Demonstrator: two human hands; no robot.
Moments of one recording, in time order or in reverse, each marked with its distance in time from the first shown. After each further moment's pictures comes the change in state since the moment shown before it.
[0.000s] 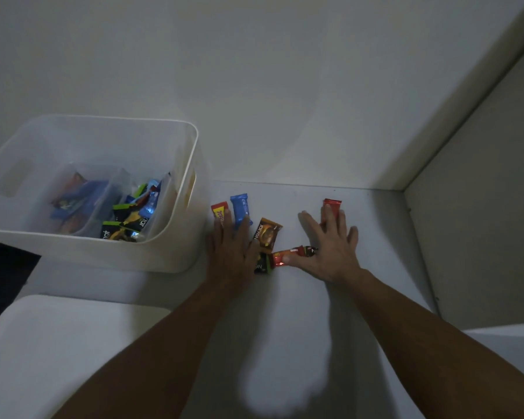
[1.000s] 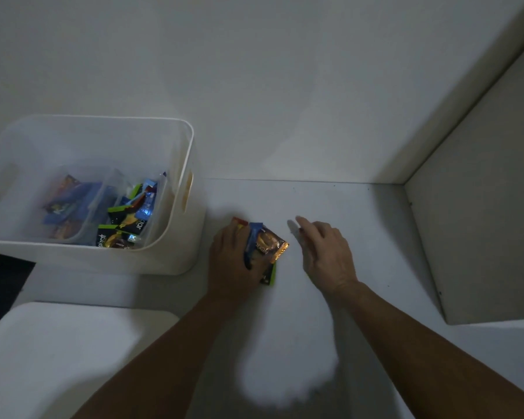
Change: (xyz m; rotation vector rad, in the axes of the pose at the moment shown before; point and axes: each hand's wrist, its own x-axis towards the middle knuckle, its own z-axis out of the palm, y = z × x) left_hand -0.017 -0.001 0.001 -0.155 0.138 0.079; right_hand -0.019 -0.014 0.023 0.146 0.435 -0.130
